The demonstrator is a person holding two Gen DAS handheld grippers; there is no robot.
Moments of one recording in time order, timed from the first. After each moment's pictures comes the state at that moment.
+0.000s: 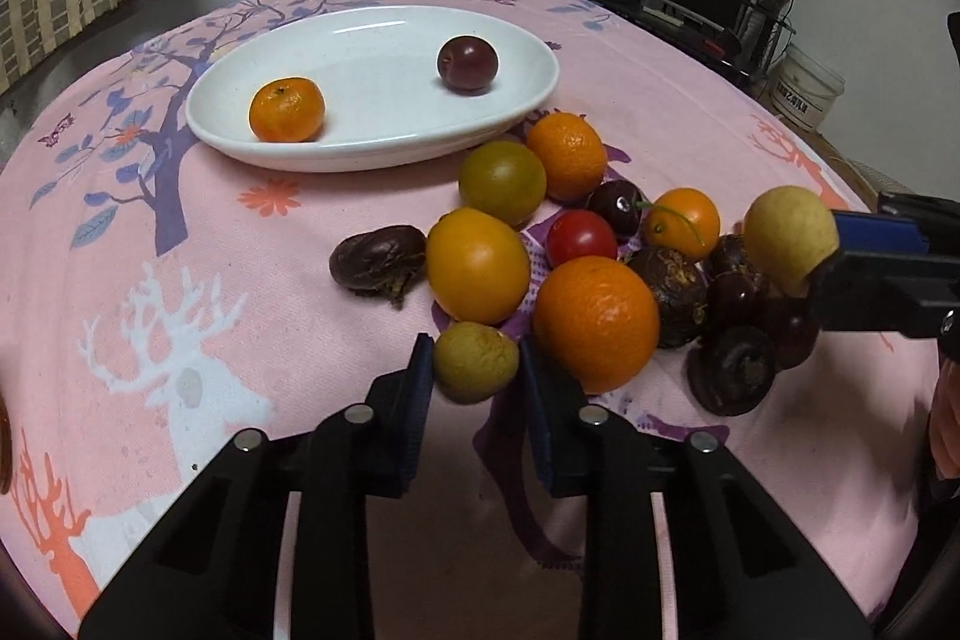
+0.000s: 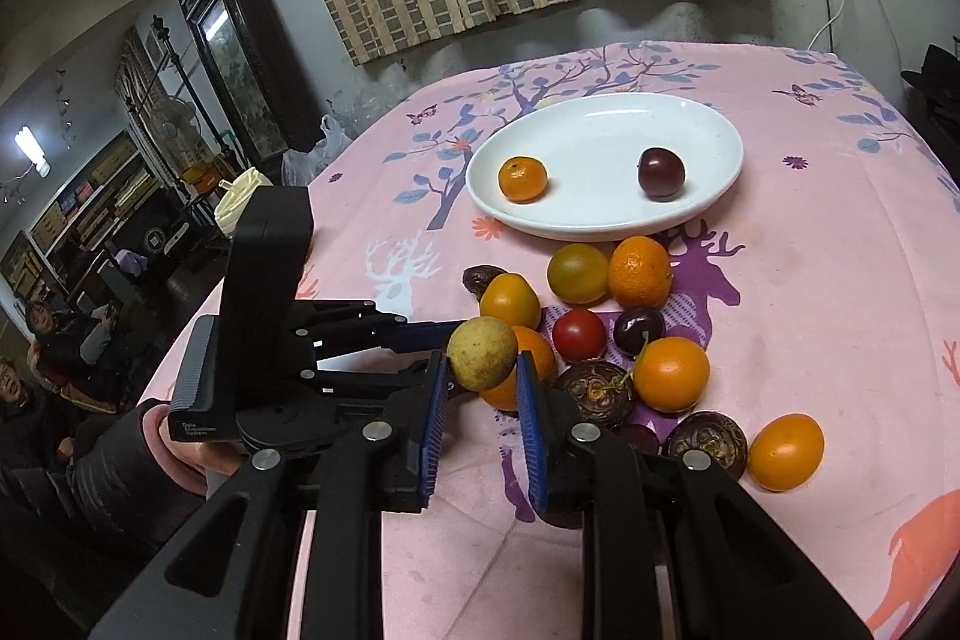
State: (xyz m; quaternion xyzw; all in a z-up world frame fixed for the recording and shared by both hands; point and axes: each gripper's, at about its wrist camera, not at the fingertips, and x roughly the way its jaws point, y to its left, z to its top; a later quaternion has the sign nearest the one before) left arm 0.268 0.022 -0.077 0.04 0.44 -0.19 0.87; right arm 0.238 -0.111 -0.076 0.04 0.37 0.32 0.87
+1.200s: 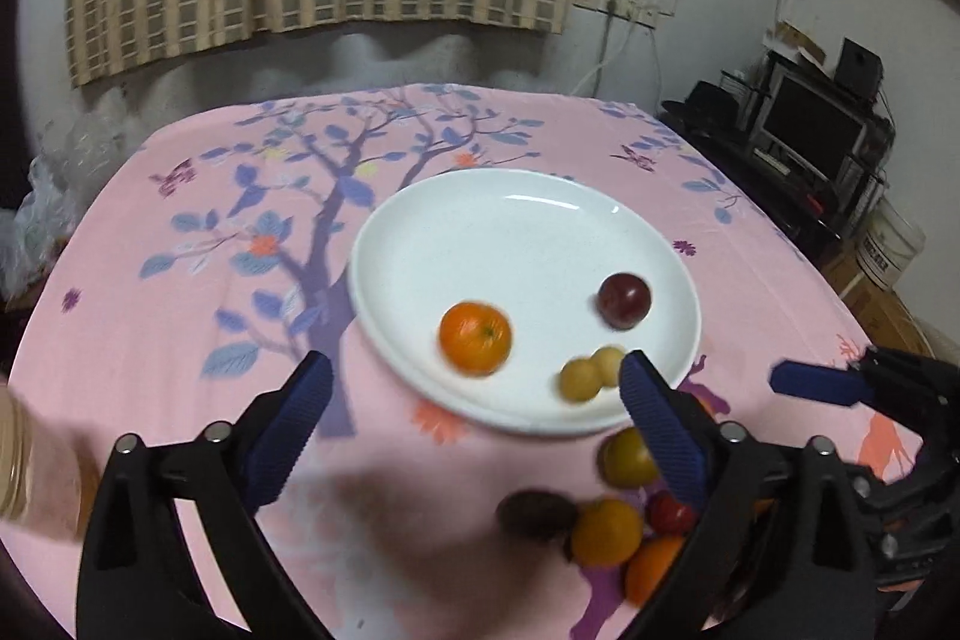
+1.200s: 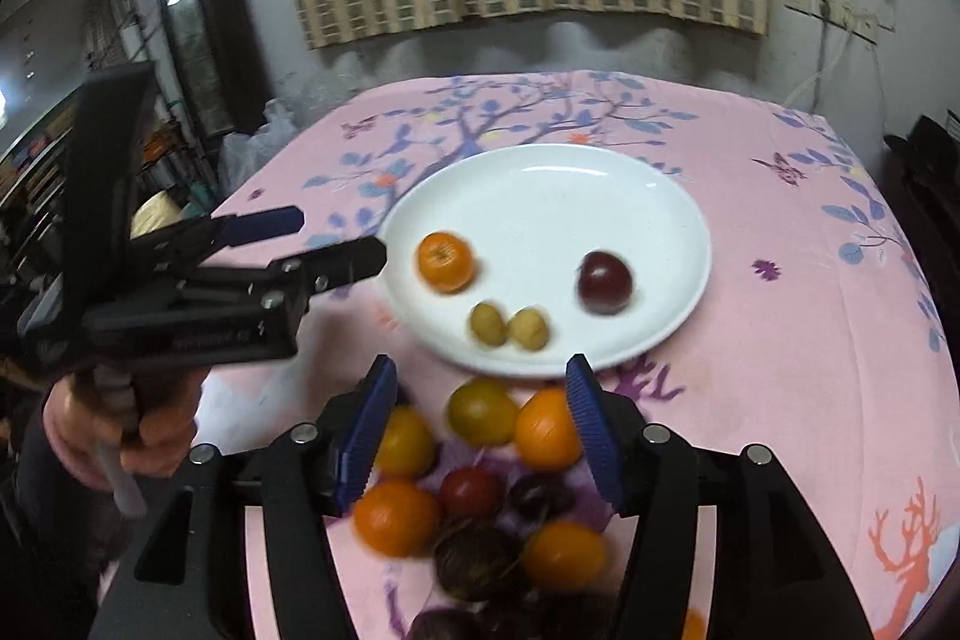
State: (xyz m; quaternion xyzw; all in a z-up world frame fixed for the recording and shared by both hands) left arm 0.325 0.075 0.000 -0.04 0.37 -0.05 0.93; right arm 0.314 -0.089 -0.049 -0.04 0.37 0.28 0.89
